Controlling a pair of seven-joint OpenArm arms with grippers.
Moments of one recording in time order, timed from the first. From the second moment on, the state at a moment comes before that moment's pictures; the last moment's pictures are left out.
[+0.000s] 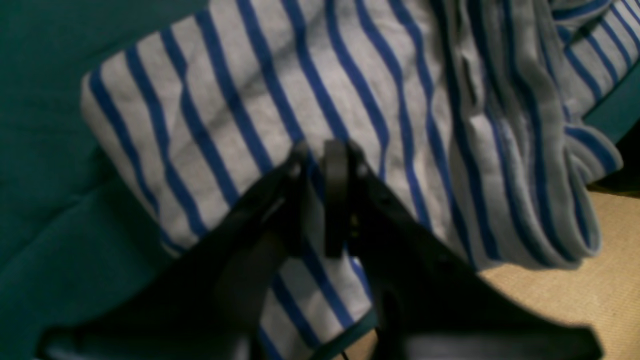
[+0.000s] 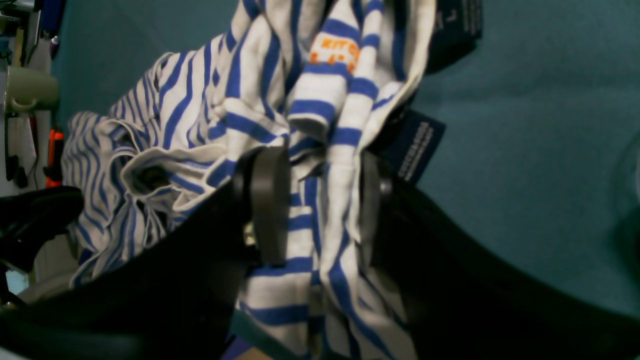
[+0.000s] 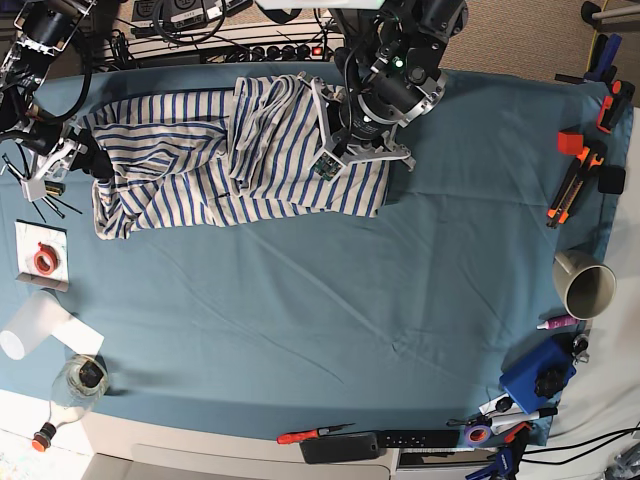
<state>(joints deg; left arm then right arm) 15.8 2.0 27.0 115.4 4.0 -14.7 60.2 -7.1 31.6 41.2 70.0 70.5 39.5 -78.0</state>
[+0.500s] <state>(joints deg) 15.8 2.0 27.0 115.4 3.9 -14.7 59.5 -7.3 35.9 41.0 70.1 74.5 39.4 -78.0</state>
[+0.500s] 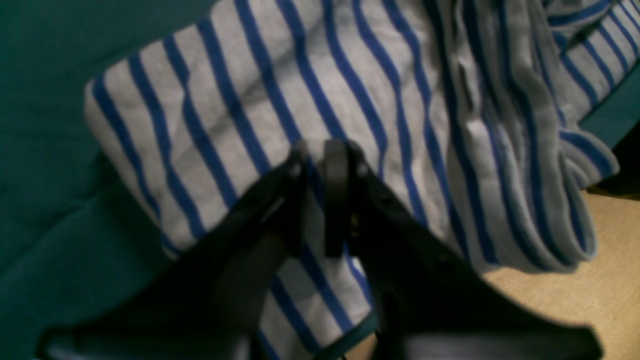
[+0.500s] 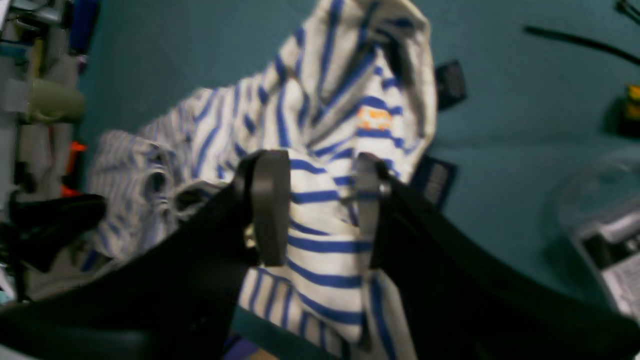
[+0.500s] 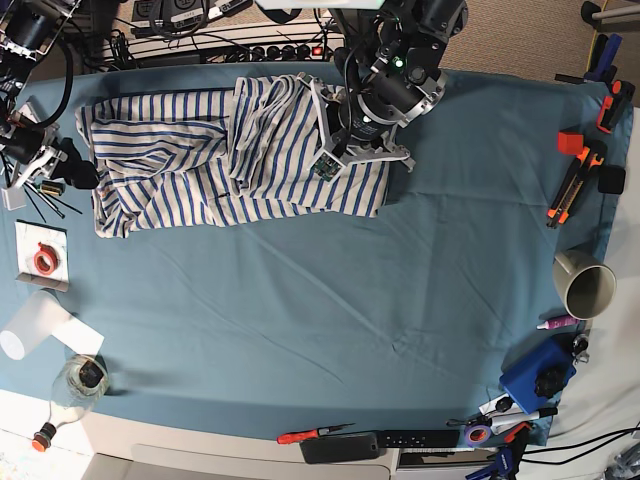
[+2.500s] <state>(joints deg) 17.0 2.0 27.0 119.1 10.4 -6.7 63.9 -7.3 29.1 28.6 92.9 81.1 39.6 -78.4</state>
